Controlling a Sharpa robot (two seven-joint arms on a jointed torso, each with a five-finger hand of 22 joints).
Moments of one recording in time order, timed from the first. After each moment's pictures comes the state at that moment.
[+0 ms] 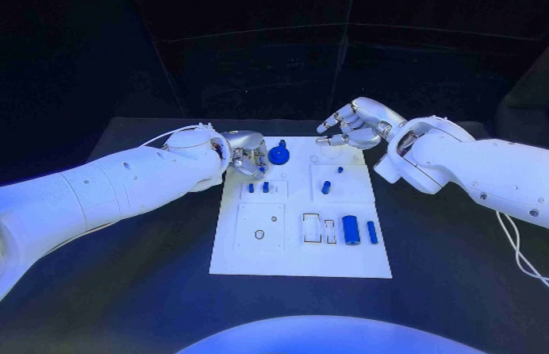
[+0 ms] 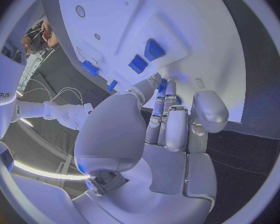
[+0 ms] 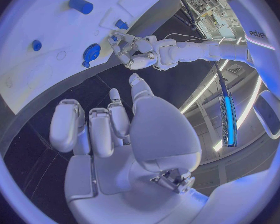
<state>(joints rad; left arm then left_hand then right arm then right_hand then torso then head) 1.20 -0.56 -0.07 1.15 -1.41 -0.05 -0.01 1.32 -0.09 0.46 -0.12 0.07 1.09 0.12 0.21 0.07 1.15 0.05 0.29 0.07 1.47 -0.02 1.36 1.11 0.12 1.44 0.08 1.11 1.10 1.22 -0.81 -0.02 1.46 -0.99 -0.30 0.10 1.31 -0.02 -0.08 0.08 0.32 0.99 0.14 0.10 0.07 1.40 0.05 1.28 1.31 1.47 -0.02 1.43 1.31 0.06 1.40 0.08 1.37 1.17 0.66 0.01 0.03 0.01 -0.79</state>
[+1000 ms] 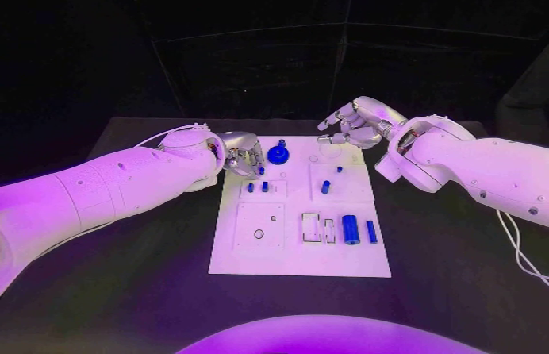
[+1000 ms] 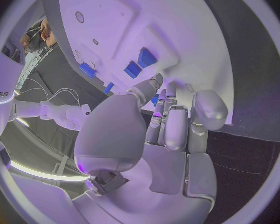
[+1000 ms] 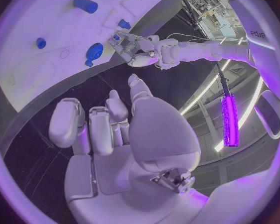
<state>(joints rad) 1.20 -0.58 -0.07 1.16 -1.41 -0.03 -0.03 1.29 -0.11 0.46 -0.12 0.07 0.98 0.14 0.11 0.06 1.08 0.08 0.22 0.07 1.47 -0.01 1.36 1.08 0.12 1.43 0.09 1.10 1.09 1.22 -0.82 -0.02 1.45 -0.99 -0.30 0.09 1.32 0.00 -0.09 0.08 0.32 0.98 0.14 0.10 0.07 1.25 0.05 1.03 1.14 1.47 -0.02 1.38 1.27 0.08 1.38 0.08 1.33 1.11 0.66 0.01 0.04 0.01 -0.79</state>
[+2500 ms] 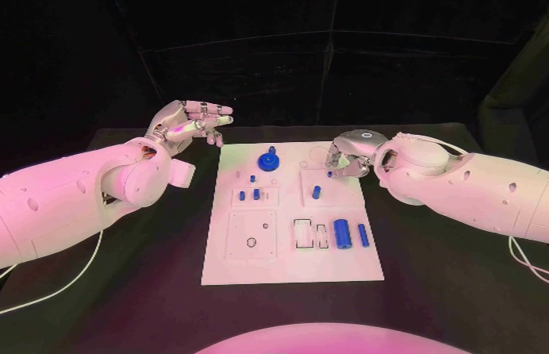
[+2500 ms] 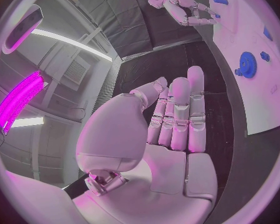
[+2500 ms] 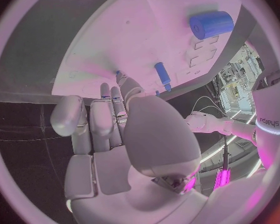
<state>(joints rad) 1.20 -0.84 -0.04 1.38 -0.13 -0.19 0.43 1.30 -0.07 0.48 -0.12 0.07 1.03 0.17 0.14 0.07 1.08 0.10 0.28 0.08 1.20 0.01 1.01 0.50 0.17 1.18 0.11 0.64 0.71 1.15 -0.79 -0.02 1.38 -1.71 -0.17 -0.10 1.48 -0.05 0.12 0.05 0.20 1.06 0.15 0.07 0.07 1.11 0.09 0.14 0.14 1.47 -0.01 1.21 1.07 0.10 1.37 0.10 1.27 1.02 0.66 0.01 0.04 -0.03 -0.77</state>
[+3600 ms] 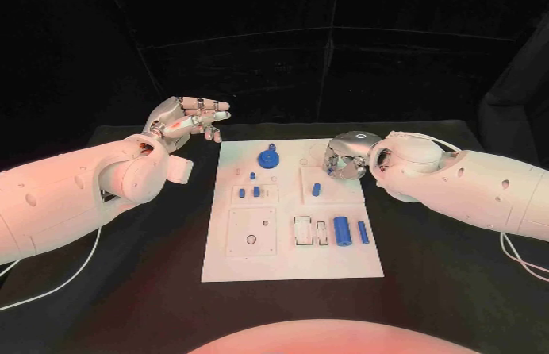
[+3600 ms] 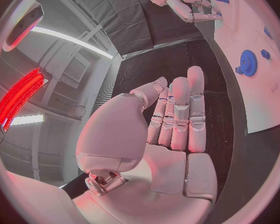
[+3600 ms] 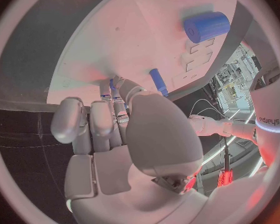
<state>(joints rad) 1.20 -0.84 -0.04 1.37 -0.11 -0.18 0.44 1.30 -0.07 0.48 -0.12 0.07 1.04 0.16 0.14 0.07 1.08 0.10 0.29 0.08 1.20 0.01 1.01 0.49 0.17 1.18 0.11 0.64 0.70 1.15 -0.76 -0.01 1.36 -1.71 -0.10 -0.09 1.46 -0.09 0.36 0.02 0.17 1.11 0.14 0.07 0.07 1.19 0.07 0.12 0.06 1.47 -0.01 1.23 1.05 0.10 1.39 0.09 1.31 1.09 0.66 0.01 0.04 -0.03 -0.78</state>
